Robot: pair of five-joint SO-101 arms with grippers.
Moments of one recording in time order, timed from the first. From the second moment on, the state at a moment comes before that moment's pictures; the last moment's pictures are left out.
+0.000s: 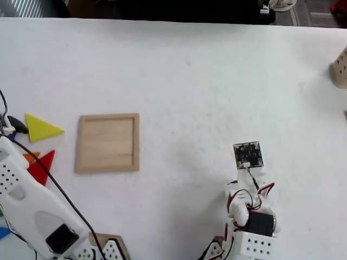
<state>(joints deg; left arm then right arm) -50.6 59.1 -52.4 88.1 -9.5 7.1 -102.2 96.5 72.3 19.1</state>
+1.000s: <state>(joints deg) -50.9 59.4 -52.4 85.2 -3.1 7.1 -102.2 96.5 72.3 19.1</state>
